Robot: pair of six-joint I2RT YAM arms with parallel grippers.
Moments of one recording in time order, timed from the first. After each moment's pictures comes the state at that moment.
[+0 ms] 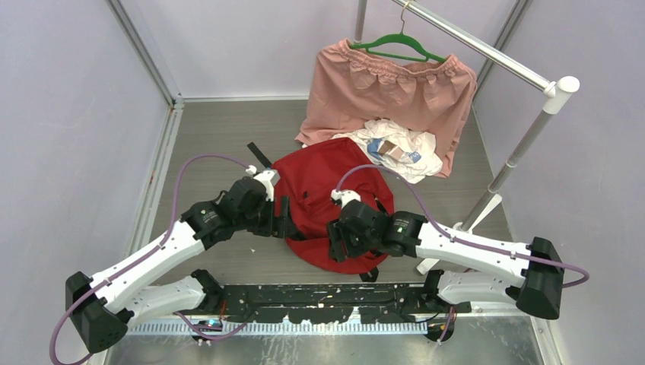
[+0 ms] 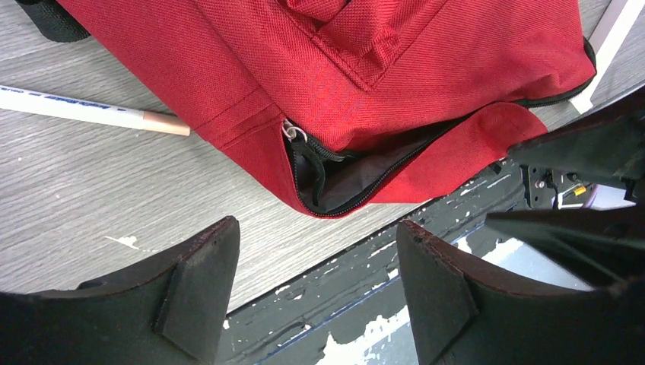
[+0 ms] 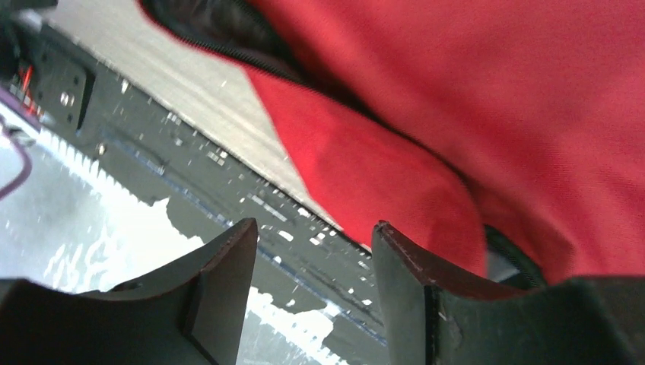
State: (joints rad) left arm -0.78 0.96 0.83 -0.68 0.04 -0.60; right arm 1.10 1.12 0.82 -0.62 0.01 0.65
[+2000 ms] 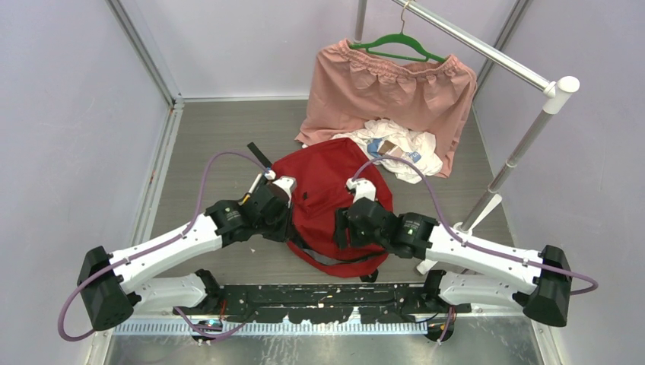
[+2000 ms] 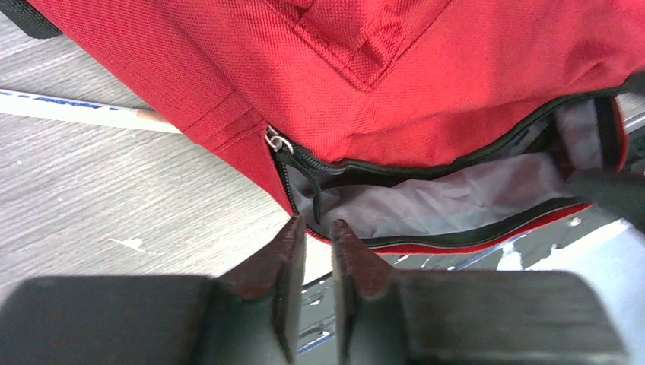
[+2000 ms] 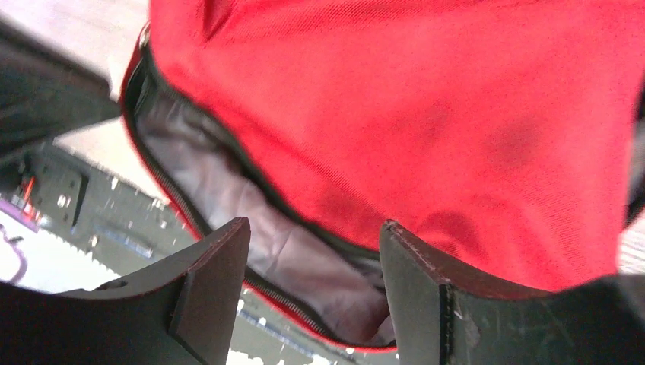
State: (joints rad) left arm -0.93 1.11 0.86 -0.68 -0.09 -0.61; right arm 1.11 1.02 0.78 -0.58 0.23 0.71
